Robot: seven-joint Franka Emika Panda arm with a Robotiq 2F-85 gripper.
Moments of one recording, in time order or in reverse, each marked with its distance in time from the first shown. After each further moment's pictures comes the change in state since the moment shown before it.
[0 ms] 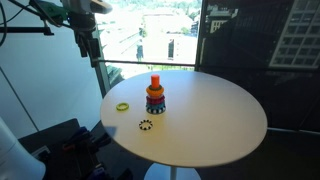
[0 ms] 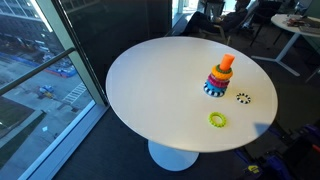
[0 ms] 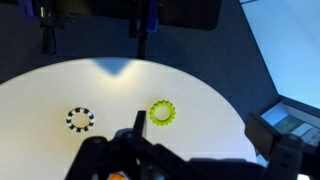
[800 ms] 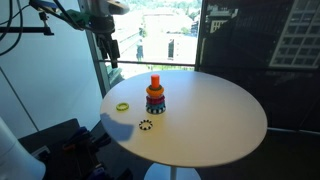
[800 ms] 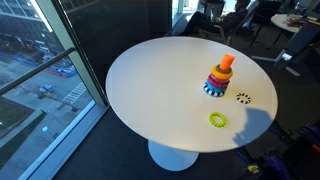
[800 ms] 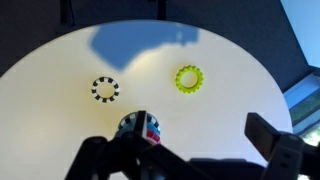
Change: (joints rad) arm -0.067 0.158 0.013 0.059 -0.058 0.178 0.035
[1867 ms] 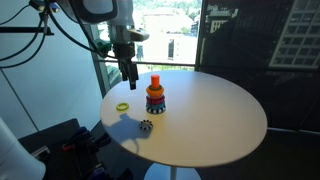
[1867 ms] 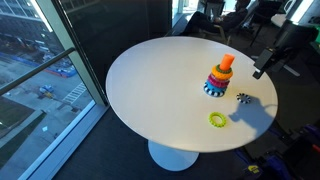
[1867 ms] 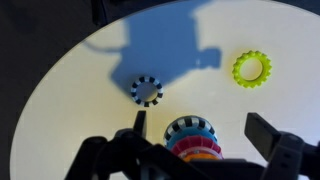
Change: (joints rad) arm -0.089 0.285 0.019 0.022 -0.165 0.210 0.141
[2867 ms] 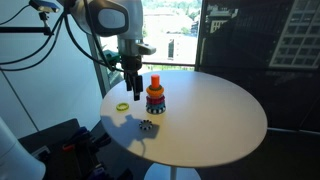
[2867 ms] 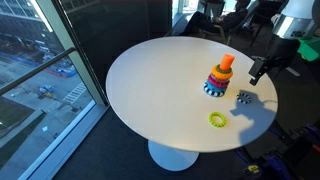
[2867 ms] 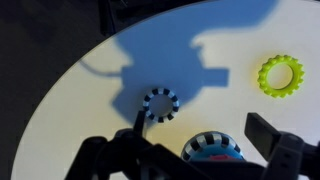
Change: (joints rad) arm -0.020 0.138 -0.023 0.035 -0.039 0.023 0.025
